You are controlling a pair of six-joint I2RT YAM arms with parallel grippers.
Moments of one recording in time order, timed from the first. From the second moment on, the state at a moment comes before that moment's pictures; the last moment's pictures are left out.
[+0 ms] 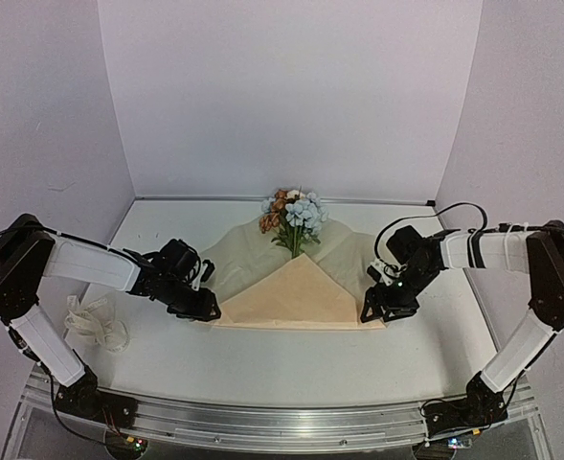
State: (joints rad) left arm -0.66 1.61 0.76 -0.21 0.19 -0.44; right arm 0.46 1.63 0.95 -0.69 -0.34 0.24
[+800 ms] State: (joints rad) left arm -0.66 1.62 0.76 -0.21 0.23 -0.48; right arm 0.46 1.71 0.99 -0.71 -0.35 0.23
